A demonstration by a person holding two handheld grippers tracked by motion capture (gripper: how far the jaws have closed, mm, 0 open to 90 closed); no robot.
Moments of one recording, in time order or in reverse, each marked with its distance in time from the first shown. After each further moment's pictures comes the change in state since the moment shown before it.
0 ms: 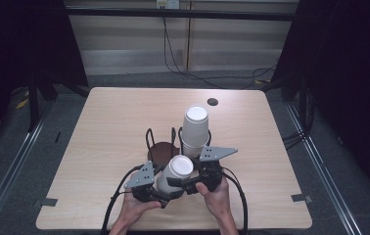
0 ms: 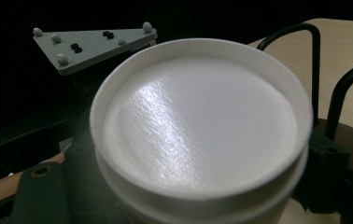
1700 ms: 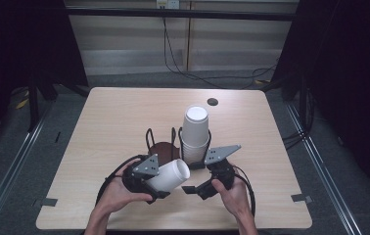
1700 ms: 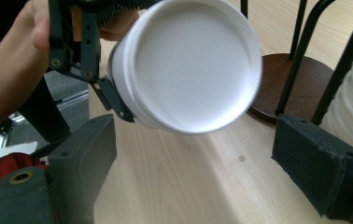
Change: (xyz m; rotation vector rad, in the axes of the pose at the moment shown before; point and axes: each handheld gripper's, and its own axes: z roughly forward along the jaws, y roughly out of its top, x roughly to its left) left arm 0.017 0.047 -0.015 0.552 -0.062 0.084; right arm -0.007 0.003 -0.028 0.289 -0.040 -0.077
